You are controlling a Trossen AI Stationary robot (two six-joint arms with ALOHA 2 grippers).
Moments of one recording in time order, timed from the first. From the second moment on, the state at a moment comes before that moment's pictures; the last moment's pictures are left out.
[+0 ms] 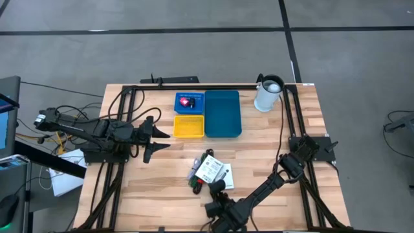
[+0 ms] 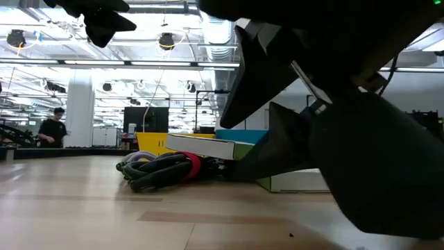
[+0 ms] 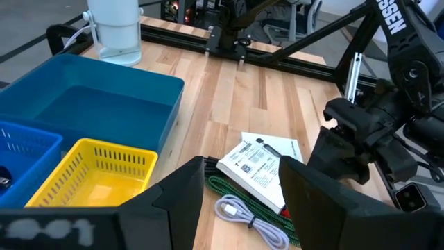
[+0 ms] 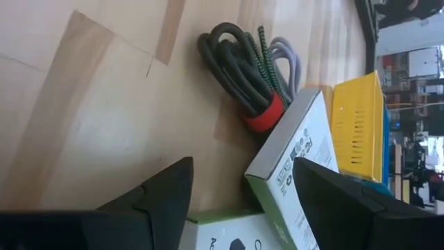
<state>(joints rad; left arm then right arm) -0.22 0.69 0.60 -0.26 -0.22 -0.30 0.68 2.44 1.88 -0.92 0.92 0.16</state>
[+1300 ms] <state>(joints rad) -0.22 0.69 0.60 -0.28 -0.22 -0.30 0.59 2.44 1.88 -0.98 0.85 0.24</state>
